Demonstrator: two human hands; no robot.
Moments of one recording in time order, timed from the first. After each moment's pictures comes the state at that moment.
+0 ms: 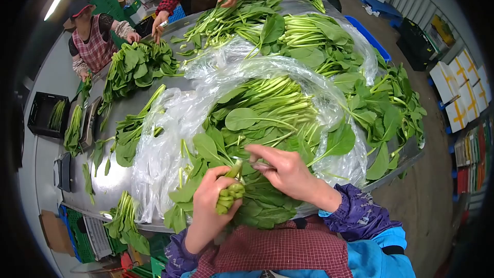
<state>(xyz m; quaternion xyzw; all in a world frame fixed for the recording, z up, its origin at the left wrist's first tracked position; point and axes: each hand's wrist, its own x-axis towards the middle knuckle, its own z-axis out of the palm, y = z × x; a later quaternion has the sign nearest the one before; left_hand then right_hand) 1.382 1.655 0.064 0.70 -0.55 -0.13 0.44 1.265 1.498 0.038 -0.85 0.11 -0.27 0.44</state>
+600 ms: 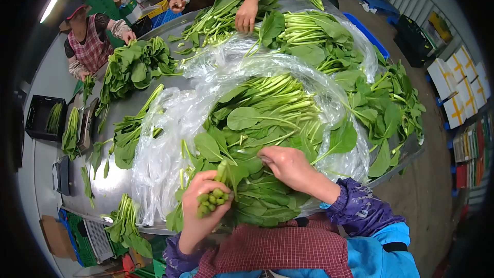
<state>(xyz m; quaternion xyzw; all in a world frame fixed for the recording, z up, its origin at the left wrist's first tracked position) 1.405 1.671 0.063 0.68 -0.51 -0.18 0.49 1.272 1.489 0.004 -0.90 0.16 -0.19 0.34</state>
